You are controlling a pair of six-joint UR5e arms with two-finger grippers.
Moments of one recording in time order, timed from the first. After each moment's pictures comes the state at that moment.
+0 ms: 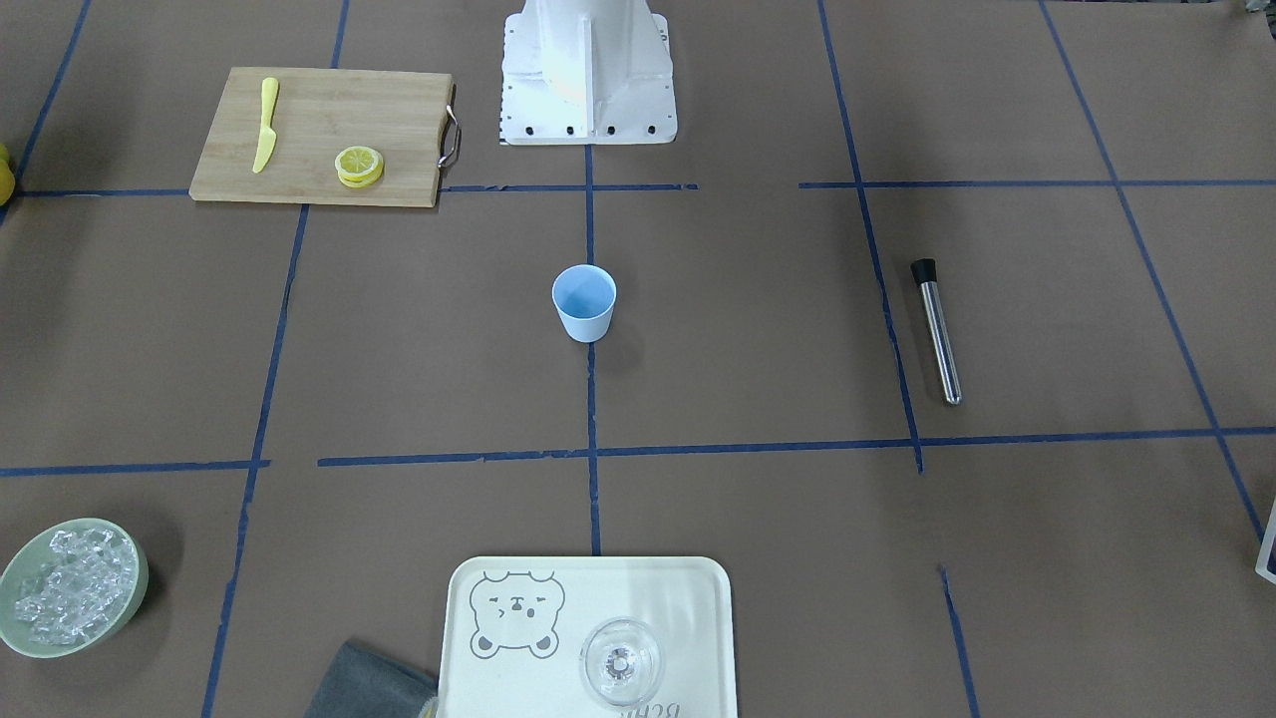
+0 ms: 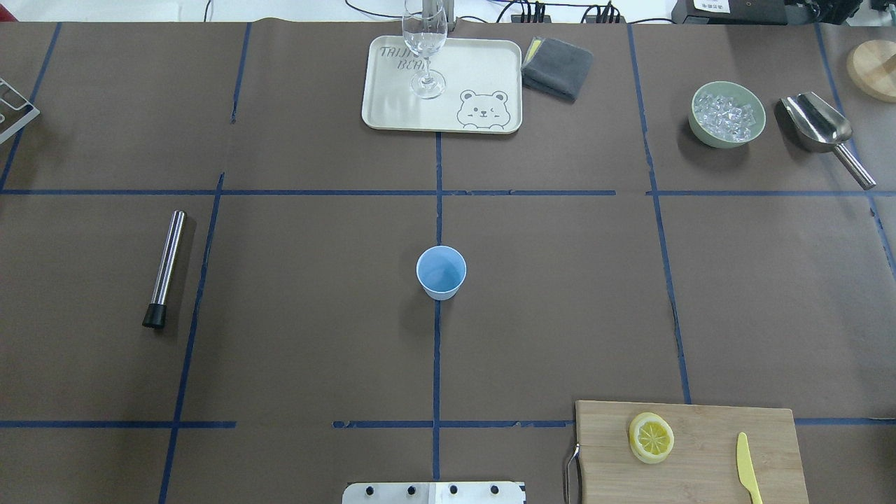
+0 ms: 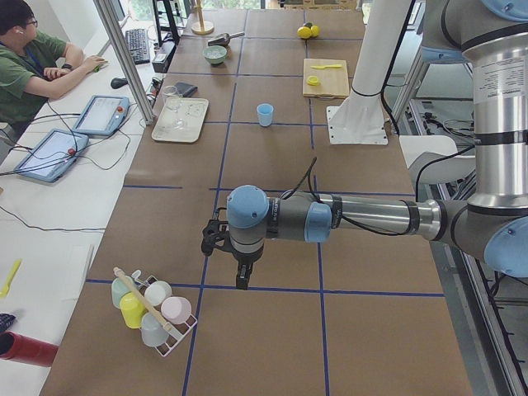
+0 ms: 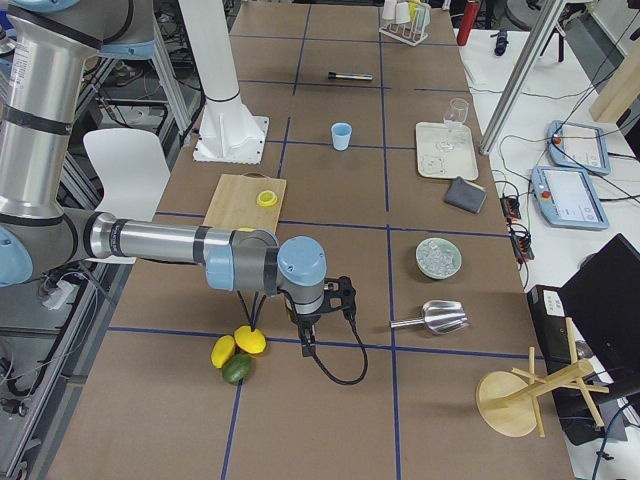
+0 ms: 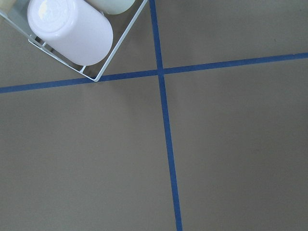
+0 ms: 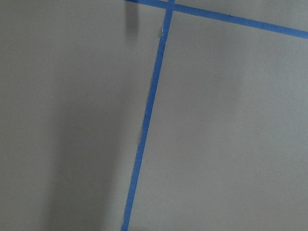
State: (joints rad) left arm -1.60 -1.42 -1.79 -1.58 -2.38 0.09; right arm 1.57 -1.87 1.82 -1.52 2.33 -0.19
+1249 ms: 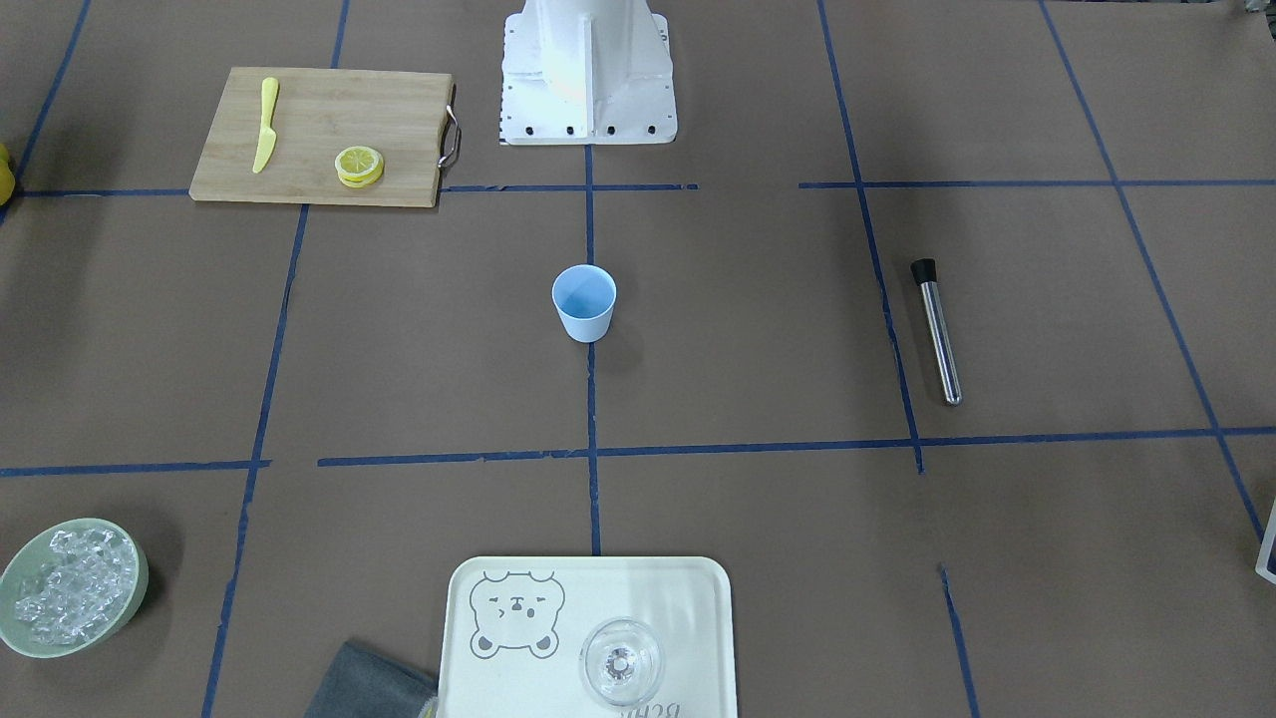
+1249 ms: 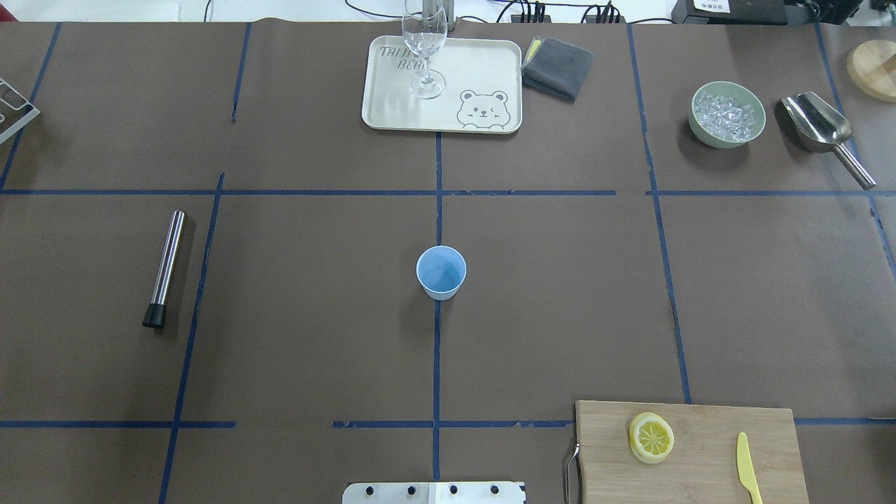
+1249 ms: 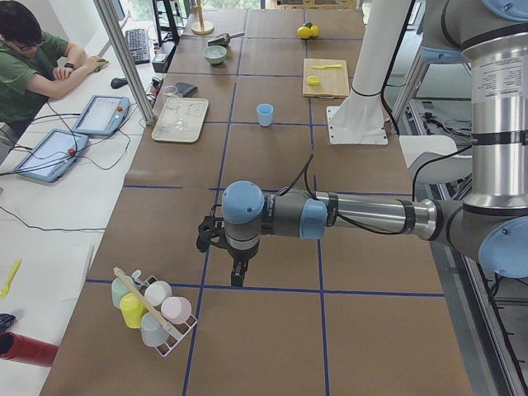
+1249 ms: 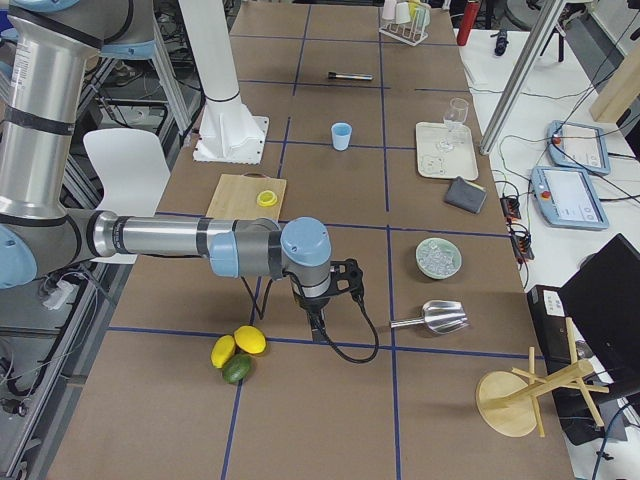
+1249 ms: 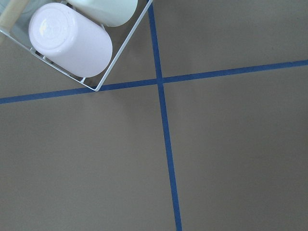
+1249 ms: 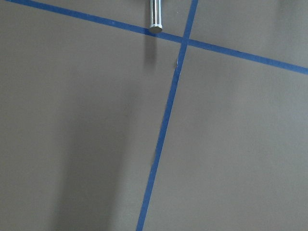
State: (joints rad) left arm -1.60 -1.44 -1.79 -1.57 -2.37 0.09; right arm 1.57 -1.84 1.88 -1.52 2.33 -0.17
